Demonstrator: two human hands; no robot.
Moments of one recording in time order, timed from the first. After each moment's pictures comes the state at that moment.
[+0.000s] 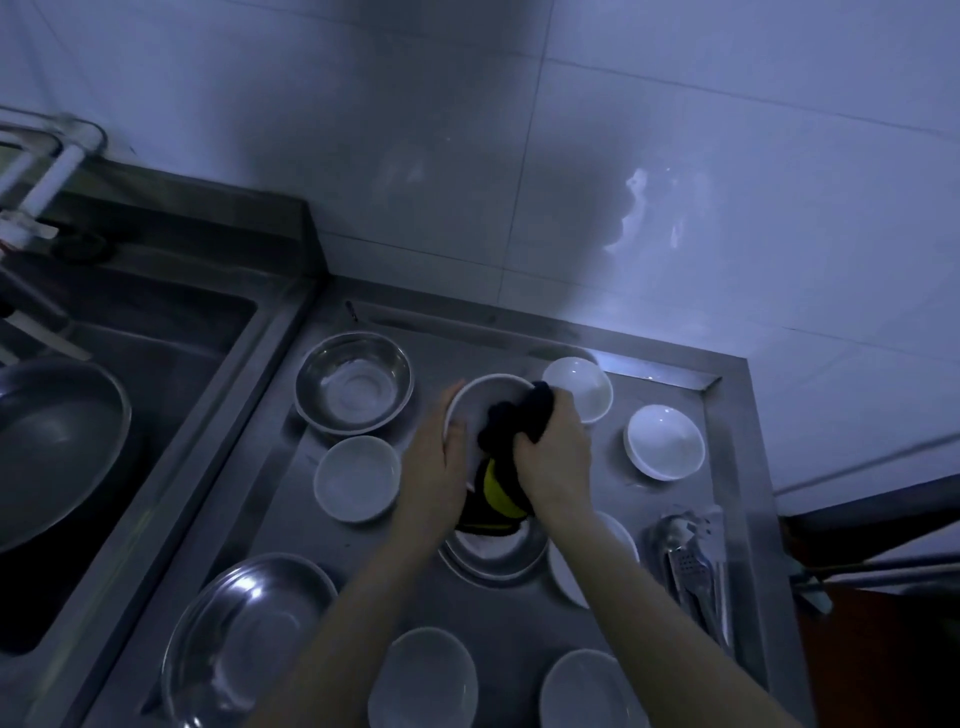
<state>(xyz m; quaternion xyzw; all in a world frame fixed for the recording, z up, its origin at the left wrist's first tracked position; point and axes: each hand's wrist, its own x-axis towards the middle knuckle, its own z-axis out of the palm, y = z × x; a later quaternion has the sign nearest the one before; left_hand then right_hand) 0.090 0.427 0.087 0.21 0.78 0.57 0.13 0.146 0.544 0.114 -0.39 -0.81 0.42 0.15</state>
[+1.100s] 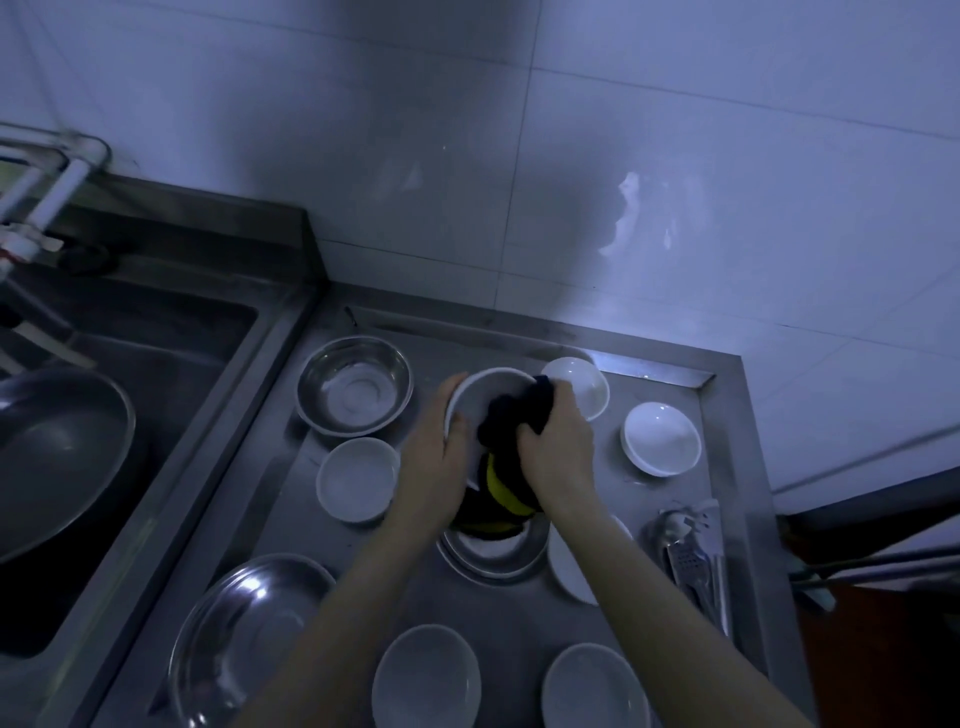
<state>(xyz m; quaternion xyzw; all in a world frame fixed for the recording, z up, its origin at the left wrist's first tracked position) 0.092 0.423 0.111 0.24 0.78 0.56 0.13 0.151 0.544 0.129 -0.38 -0.81 0.43 0.14</state>
